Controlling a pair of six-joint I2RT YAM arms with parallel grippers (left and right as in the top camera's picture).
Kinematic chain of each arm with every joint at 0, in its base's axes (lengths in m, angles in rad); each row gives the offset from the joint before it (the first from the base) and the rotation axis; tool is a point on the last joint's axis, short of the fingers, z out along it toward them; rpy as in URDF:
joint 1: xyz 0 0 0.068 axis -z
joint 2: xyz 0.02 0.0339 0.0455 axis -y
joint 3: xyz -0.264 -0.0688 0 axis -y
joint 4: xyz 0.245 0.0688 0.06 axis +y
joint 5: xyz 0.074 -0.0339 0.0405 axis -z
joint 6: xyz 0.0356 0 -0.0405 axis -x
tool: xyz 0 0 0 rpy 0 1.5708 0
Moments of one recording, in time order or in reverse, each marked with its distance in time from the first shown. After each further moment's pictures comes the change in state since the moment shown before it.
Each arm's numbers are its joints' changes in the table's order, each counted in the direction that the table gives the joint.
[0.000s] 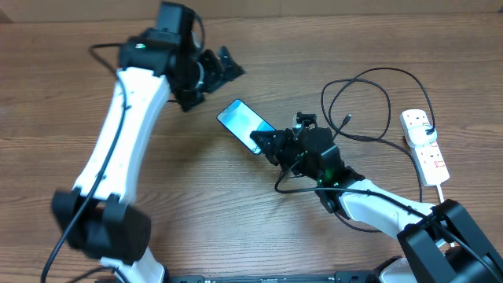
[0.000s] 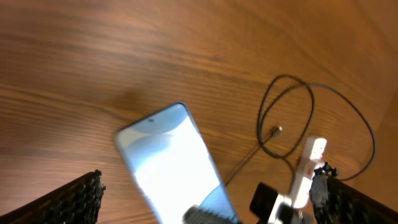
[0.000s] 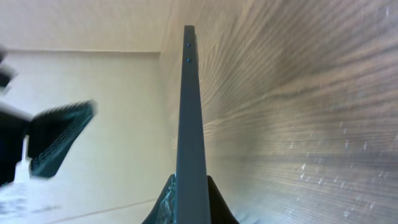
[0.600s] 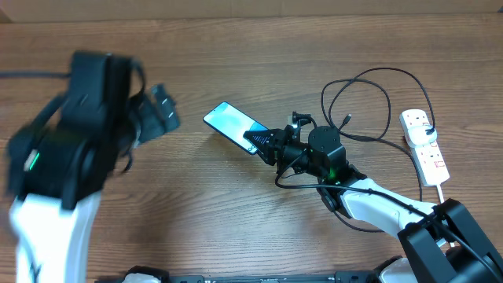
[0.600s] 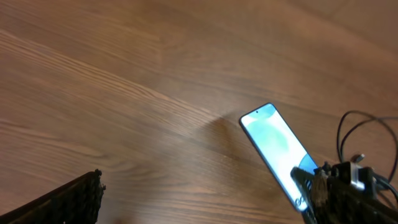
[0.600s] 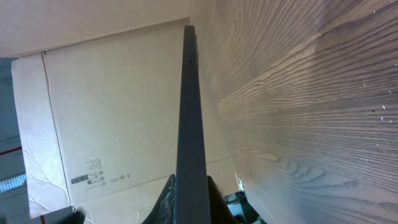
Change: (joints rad) left arm -0.013 0.523 0.017 0.362 -0.497 -0.131; right arm 0.018 0.000 -0.001 -0.126 -0.174 -0.243
